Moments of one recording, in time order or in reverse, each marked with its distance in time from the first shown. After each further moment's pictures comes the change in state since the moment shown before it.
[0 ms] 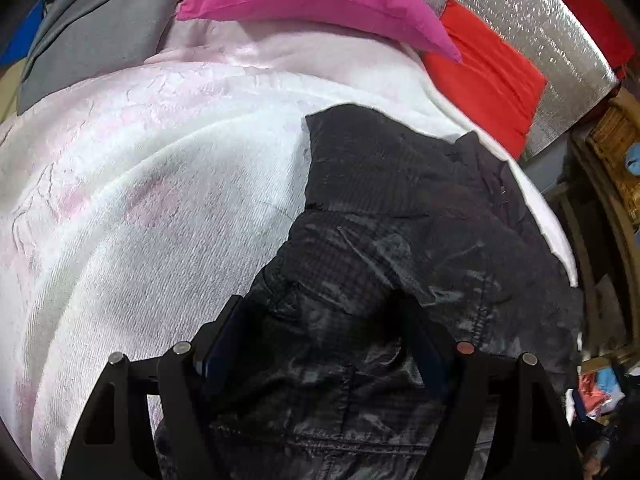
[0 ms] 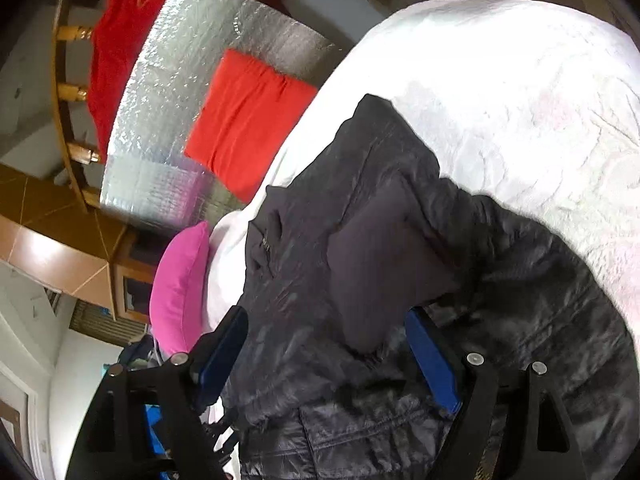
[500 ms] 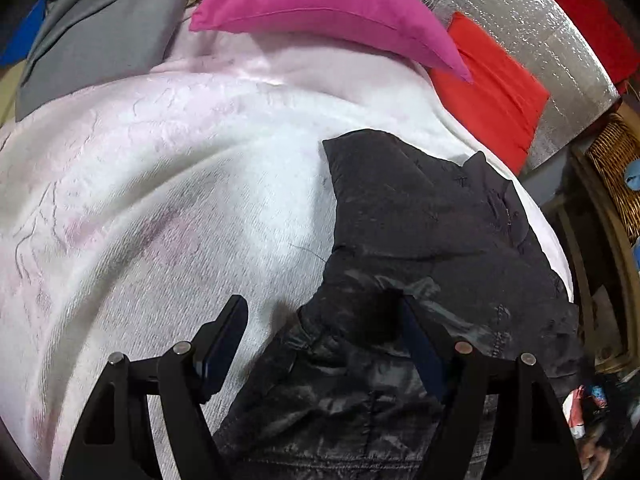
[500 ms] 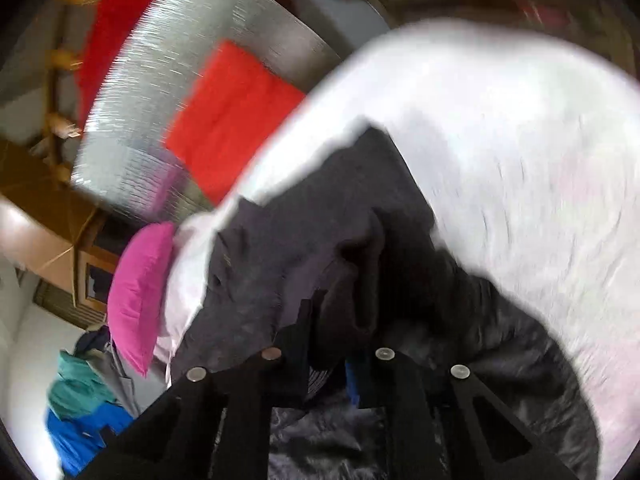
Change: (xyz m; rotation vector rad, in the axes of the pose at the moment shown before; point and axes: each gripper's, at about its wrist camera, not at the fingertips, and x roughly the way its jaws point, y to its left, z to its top) left arm -0.004 0.016 0.024 0.002 -0.027 -0.001; right arm 0.020 0.017 0.029 -0.182 -0.070 -0.119
